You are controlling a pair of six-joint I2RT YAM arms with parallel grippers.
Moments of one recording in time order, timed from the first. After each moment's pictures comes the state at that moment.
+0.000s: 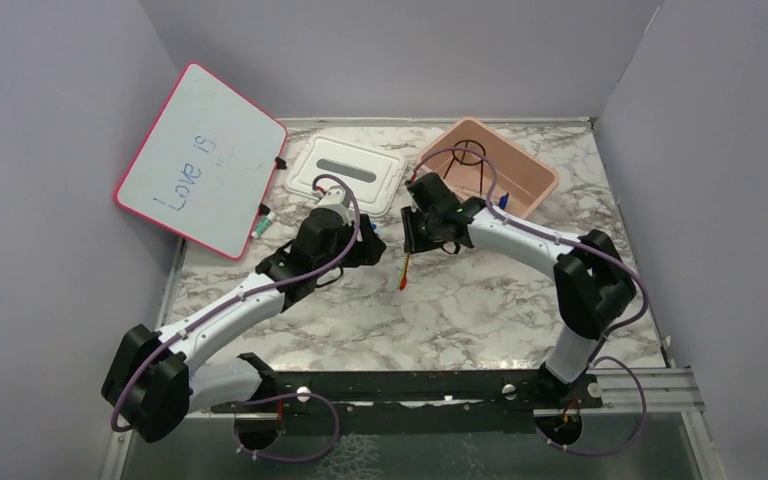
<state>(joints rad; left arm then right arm) -0.66 1.16 0.71 -0.07 -0.03 -0.60 0.70 1.72 1.26 -0.45 0.00 0.37</state>
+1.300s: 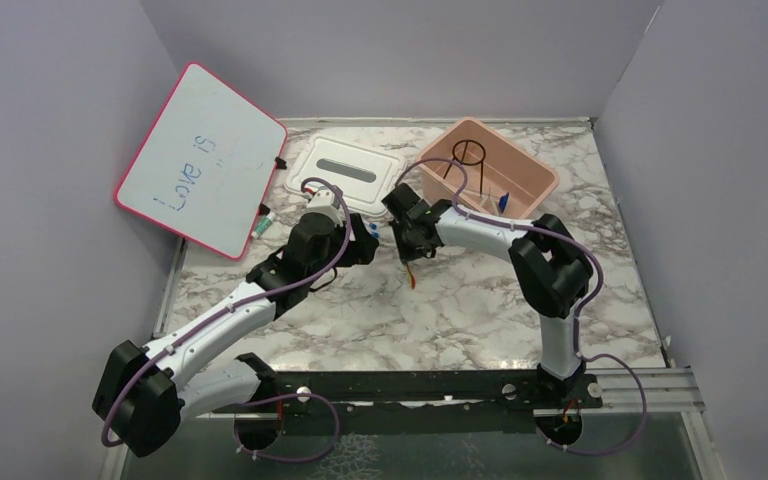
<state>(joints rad) -0.66 1.06 0.68 -0.06 -0.12 -0.57 0.77 1.99 1.38 -0.52 0.12 0.45</state>
